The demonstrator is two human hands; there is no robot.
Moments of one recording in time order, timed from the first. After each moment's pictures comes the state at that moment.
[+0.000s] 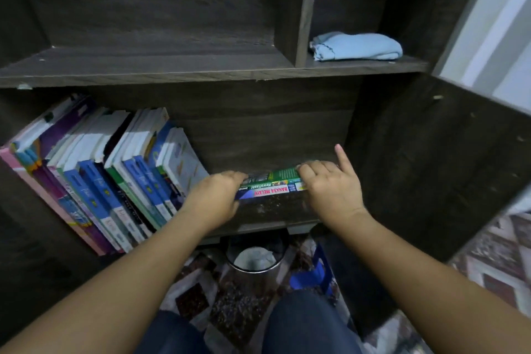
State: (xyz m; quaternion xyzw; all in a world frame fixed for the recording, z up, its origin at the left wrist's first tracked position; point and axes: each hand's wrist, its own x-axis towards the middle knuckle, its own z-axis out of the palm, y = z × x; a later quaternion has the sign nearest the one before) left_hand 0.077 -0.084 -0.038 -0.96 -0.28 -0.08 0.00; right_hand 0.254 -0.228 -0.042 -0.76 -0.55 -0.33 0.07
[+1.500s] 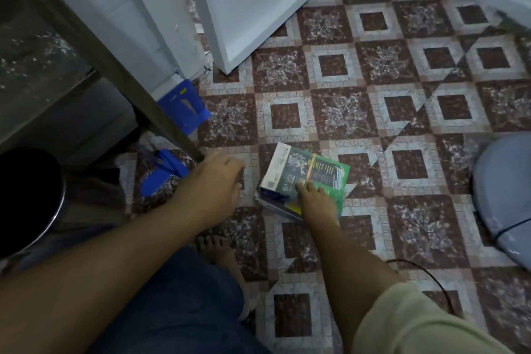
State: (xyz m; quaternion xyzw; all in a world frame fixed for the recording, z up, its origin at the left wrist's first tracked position) left_hand 0.317 -0.398 -0.278 -0.98 0.01 0.16 -0.14; right_hand 0.350 -0.611 -0.451 -0.95 -0.10 0.29 0.03
